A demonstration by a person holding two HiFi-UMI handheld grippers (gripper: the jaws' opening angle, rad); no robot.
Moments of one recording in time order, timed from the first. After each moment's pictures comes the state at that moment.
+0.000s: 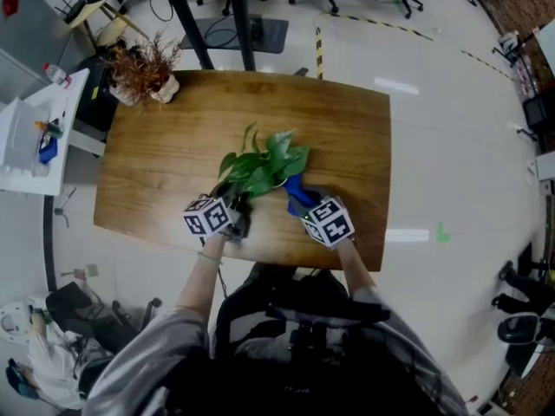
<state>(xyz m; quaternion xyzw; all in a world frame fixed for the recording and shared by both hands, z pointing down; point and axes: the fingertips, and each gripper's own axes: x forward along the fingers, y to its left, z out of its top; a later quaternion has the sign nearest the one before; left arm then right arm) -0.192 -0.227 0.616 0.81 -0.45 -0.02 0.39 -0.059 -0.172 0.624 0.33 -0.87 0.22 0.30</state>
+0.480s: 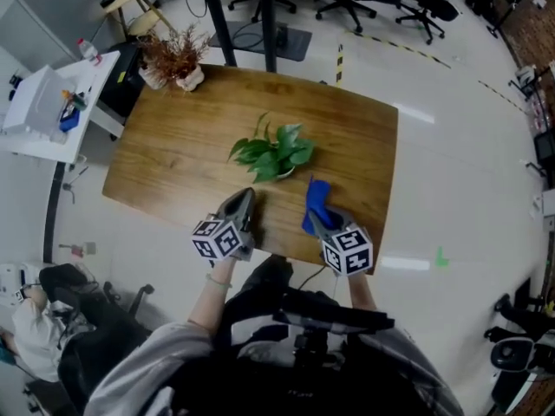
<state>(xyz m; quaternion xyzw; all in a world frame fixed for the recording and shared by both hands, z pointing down) -0.173 -0.138 0.566 0.80 -0.50 -0.06 0.32 -0.007 -0.103 0.565 0.38 -0.87 0.22 0.23</state>
